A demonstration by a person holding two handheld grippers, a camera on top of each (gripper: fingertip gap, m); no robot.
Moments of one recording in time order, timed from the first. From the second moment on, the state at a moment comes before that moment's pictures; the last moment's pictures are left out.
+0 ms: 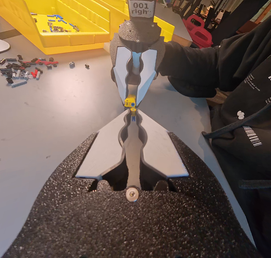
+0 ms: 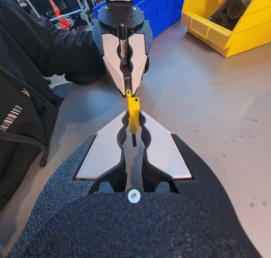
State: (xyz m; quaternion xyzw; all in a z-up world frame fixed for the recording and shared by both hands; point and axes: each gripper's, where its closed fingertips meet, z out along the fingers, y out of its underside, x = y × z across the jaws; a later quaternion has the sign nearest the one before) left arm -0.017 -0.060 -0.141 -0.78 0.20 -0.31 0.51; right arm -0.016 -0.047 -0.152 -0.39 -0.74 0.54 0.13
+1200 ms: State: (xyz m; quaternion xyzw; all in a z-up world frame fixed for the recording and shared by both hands) left arm -0.035 -0.047 -0.126 -0.78 0.17 -0.22 0.57; right arm -0.031 -0.037 -0.136 -0.47 -0.66 0.58 0.12
